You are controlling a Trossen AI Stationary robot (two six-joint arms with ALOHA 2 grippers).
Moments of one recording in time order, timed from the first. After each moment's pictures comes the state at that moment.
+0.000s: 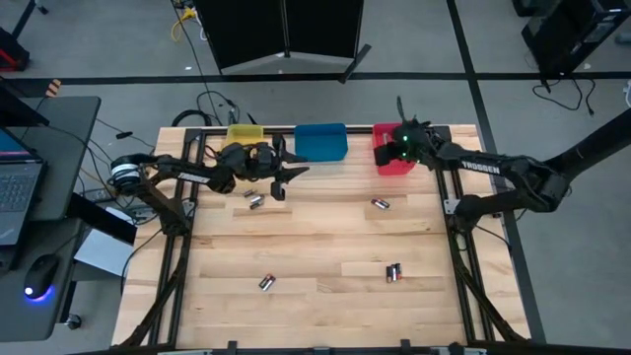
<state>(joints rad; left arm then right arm) 0.41 1.54 0.56 1.24 0.39 0.00 -0.76 1.25 0.61 -0.14 0.15 0.44</state>
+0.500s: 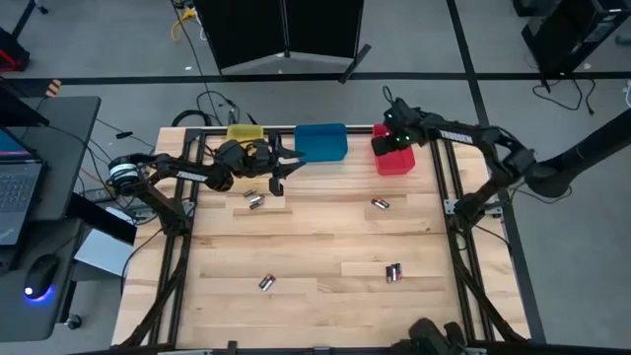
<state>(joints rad) 0.45 1.54 0.55 1.24 0.39 0.02 -0.90 1.61 0.96 -0.54 0.08 0.36</state>
